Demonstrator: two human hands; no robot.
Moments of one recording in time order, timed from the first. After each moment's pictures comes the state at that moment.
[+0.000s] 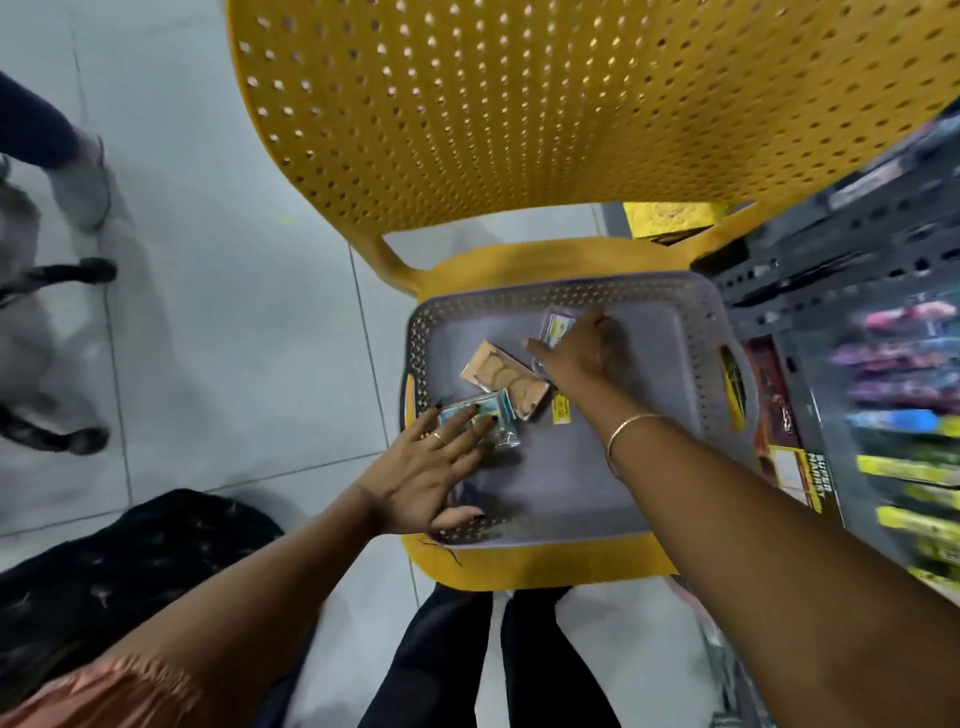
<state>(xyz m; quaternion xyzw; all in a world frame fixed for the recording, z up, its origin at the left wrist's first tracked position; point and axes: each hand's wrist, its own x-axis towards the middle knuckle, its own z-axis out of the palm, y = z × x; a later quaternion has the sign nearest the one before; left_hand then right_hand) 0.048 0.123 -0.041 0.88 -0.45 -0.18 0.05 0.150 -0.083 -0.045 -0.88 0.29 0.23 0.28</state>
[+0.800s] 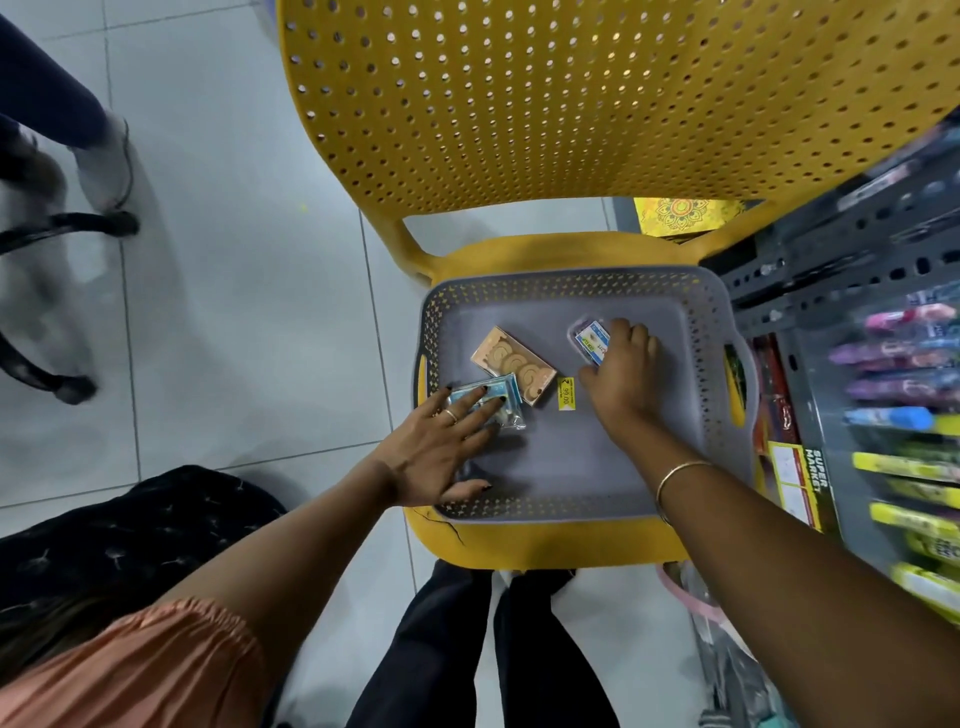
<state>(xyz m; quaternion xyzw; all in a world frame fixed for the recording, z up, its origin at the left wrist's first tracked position) 0.047 0.120 -0.040 0.88 -0.45 -0.15 0.03 0.103 -0.117 -0.034 -0.97 0.15 0.11 0.17</state>
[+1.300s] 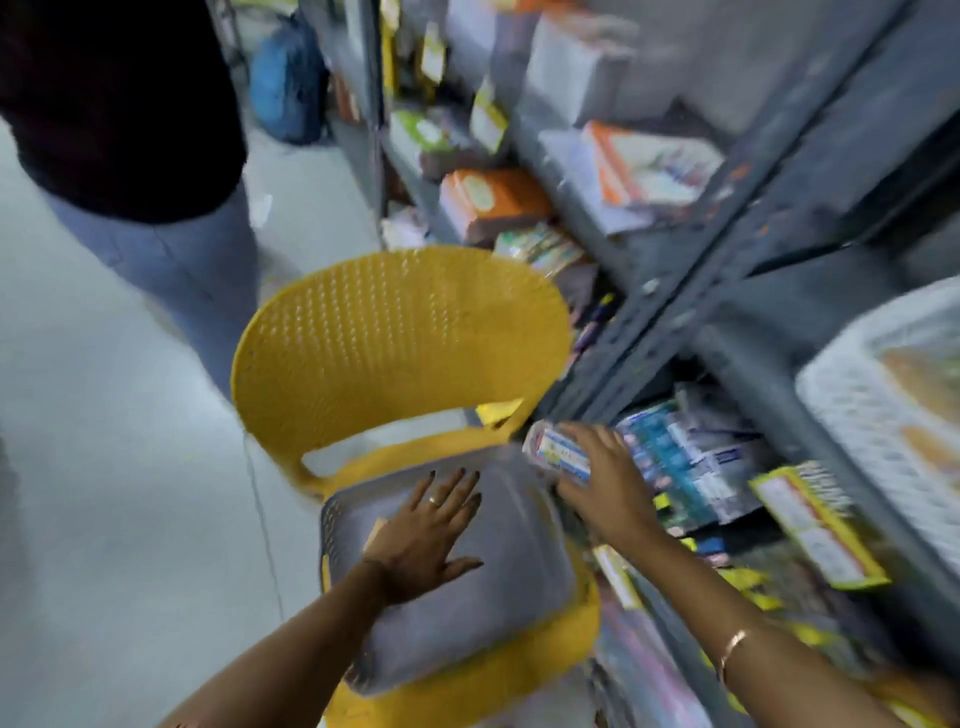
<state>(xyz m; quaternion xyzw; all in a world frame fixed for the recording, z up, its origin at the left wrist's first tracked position) 0.096 0.018 0.108 0.87 -0.48 -0.02 0.08 0.052 -0.207 0.210 -0.96 0.10 -0.04 0.27</state>
